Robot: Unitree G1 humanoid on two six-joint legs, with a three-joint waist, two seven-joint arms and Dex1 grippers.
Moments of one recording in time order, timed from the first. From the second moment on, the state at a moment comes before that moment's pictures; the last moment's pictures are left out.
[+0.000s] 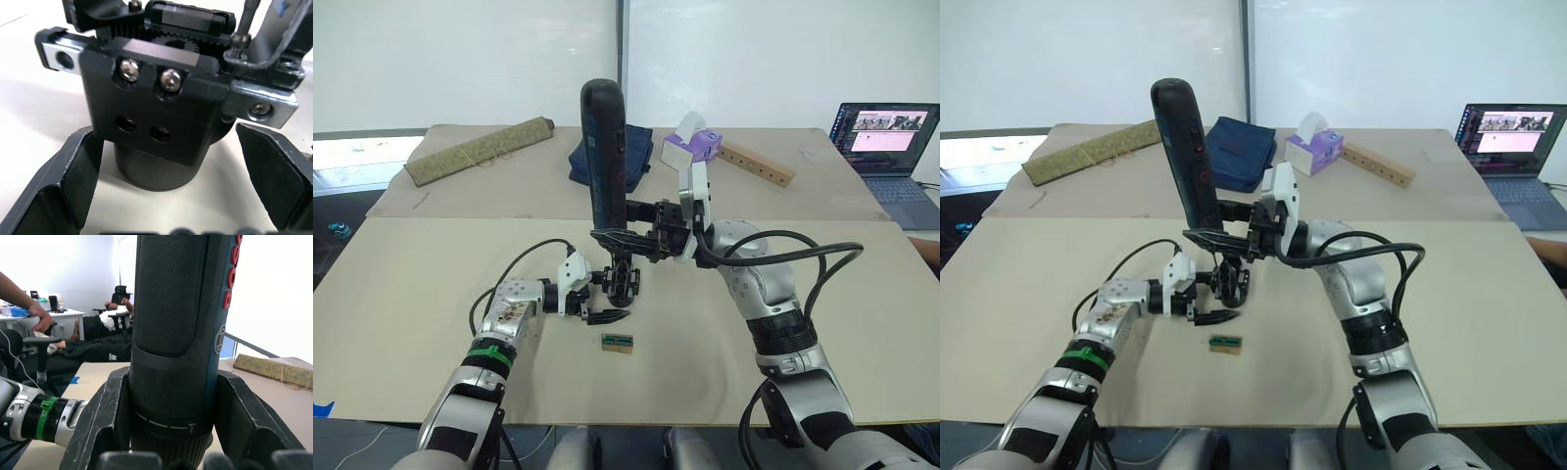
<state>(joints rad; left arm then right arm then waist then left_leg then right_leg) -0.60 0.37 -0.13 0.65 -0.20 -0.11 -1.27 -0.75 -0.22 0.11 0.09 0.49 0.29 1.08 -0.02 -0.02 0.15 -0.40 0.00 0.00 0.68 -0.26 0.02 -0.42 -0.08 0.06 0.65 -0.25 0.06</state>
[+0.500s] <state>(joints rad) -0.62 0.35 -0.13 0.69 -0.18 -0.16 -1.27 -0.75 -0.22 0.11 0.08 0.49 0.29 1.07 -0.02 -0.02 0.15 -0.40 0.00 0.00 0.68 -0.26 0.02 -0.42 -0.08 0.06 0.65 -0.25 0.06</state>
